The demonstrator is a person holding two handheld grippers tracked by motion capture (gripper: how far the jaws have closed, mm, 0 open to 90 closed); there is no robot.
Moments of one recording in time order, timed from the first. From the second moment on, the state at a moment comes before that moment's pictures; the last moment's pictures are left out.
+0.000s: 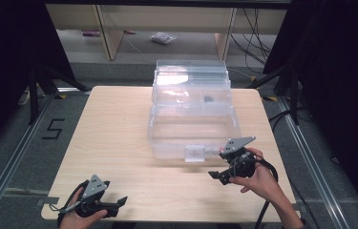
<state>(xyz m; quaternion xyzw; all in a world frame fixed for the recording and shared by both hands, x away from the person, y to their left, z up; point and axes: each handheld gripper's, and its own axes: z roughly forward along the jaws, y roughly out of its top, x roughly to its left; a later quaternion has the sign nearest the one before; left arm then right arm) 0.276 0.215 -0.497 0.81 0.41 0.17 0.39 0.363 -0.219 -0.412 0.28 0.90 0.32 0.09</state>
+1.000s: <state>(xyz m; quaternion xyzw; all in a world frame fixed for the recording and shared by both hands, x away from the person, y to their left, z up) 0.276 0.214 -0.498 0.81 0.41 0.17 0.38 0.332 -0.230 -0.455 0.28 0.90 0.33 0.09</state>
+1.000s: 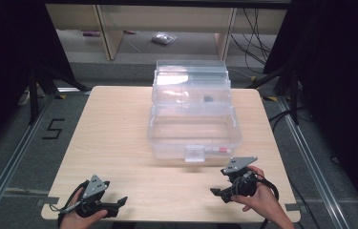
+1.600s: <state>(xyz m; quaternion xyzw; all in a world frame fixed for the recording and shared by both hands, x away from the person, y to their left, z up) 0.275 0.214 -0.498 0.81 0.41 0.16 0.39 0.320 -0.245 -0.478 0.31 0.89 0.32 0.07</state>
